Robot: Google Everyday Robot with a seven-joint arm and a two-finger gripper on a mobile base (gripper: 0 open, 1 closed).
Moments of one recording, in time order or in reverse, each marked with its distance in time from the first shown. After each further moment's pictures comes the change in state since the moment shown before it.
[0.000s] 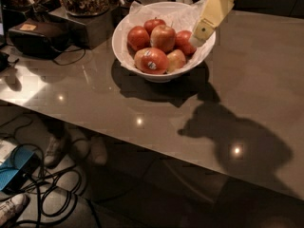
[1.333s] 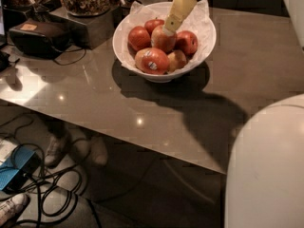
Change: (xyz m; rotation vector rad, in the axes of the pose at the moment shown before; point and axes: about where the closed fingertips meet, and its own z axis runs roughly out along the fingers) arm -0.058 -0.031 0.045 -0.040 -0.039 -0.026
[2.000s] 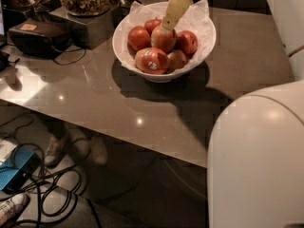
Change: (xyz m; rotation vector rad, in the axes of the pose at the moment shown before) arm -0.009 -0.017 0.015 0.008 0.011 0.002
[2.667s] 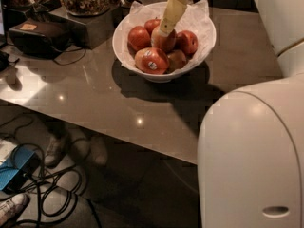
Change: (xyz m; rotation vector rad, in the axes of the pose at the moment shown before) arm -0.002 -0.007 0.019 -0.013 0.021 -0.007
